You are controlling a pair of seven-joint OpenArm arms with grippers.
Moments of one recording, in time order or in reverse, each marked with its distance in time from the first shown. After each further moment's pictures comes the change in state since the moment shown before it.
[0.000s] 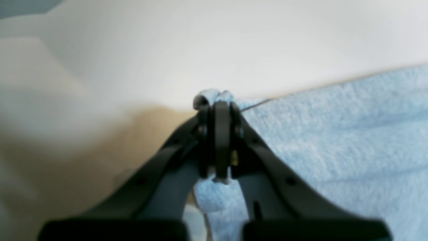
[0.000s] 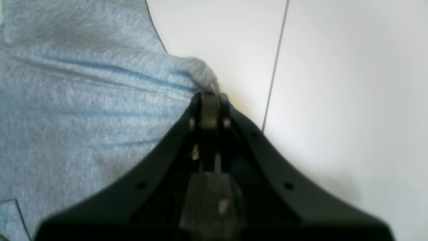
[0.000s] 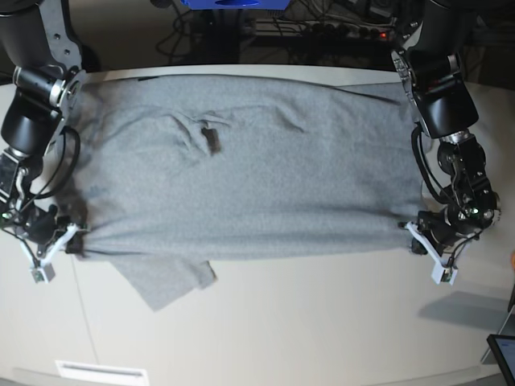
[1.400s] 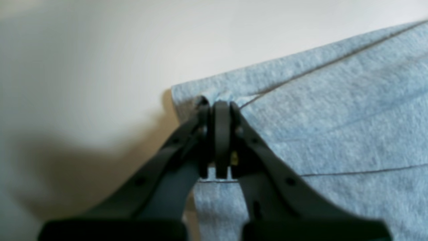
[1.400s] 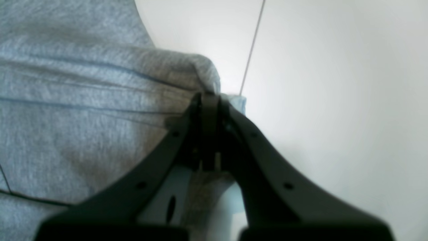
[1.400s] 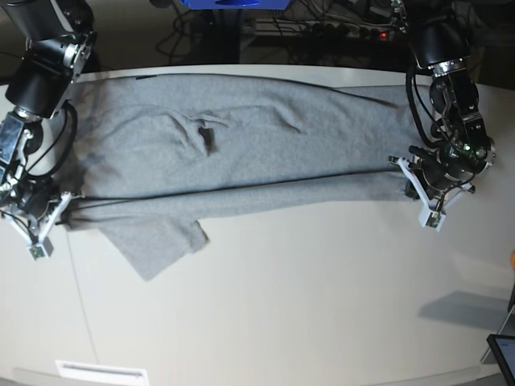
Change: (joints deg) left arm 20.4 0.1 0.1 22.5 -5.4 0.0 8.8; right arm -11.1 -2.1 0.4 23.0 0.6 0.0 -16.5
